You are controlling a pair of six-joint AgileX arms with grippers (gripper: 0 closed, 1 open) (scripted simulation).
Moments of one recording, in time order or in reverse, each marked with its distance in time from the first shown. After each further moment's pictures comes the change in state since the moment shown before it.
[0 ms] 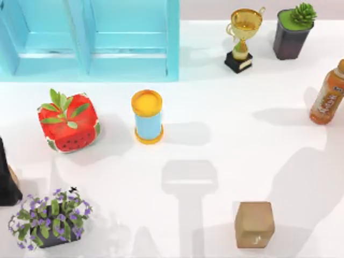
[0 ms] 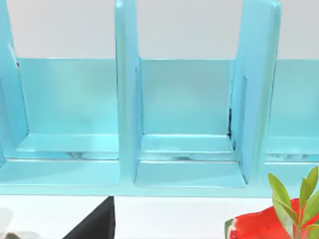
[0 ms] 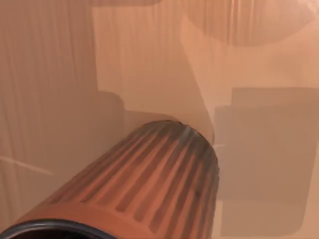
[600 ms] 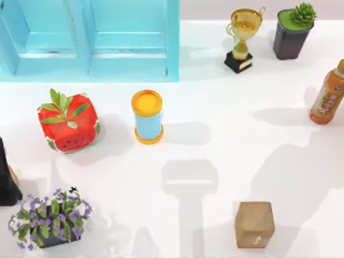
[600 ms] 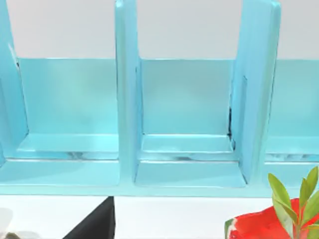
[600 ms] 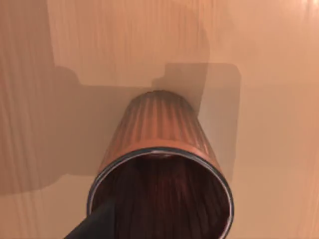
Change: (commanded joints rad) left arm 0.000 0.000 0.000 0.000 0.000 0.000; right arm -0.019 0.000 0.161 -0.161 0.000 -0.019
